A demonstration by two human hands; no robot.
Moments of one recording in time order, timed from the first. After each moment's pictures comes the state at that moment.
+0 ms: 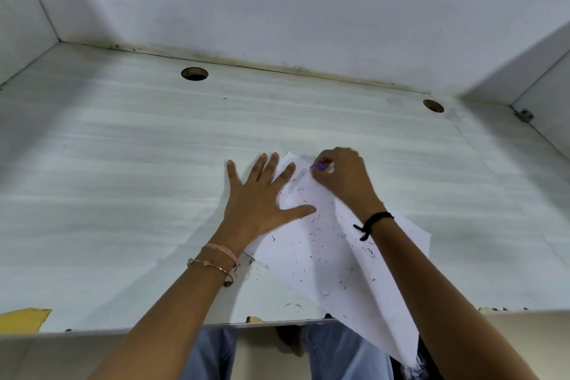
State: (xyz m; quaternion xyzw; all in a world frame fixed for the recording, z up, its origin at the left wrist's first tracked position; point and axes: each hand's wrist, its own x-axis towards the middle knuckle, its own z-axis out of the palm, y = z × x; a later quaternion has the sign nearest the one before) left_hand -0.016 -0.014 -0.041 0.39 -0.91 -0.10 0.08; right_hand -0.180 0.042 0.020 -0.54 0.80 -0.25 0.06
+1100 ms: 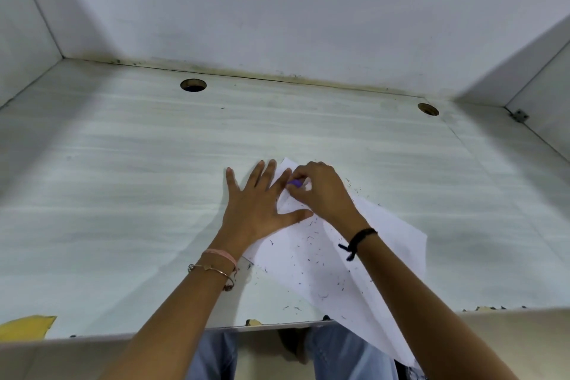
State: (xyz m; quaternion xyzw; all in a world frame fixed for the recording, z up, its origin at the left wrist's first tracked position) left_hand -0.015 -0.013 -0.039 0.38 -0.92 -0.10 0.07; right_hand -0.156 0.044 0.006 -0.59 0.76 -0.24 0.09
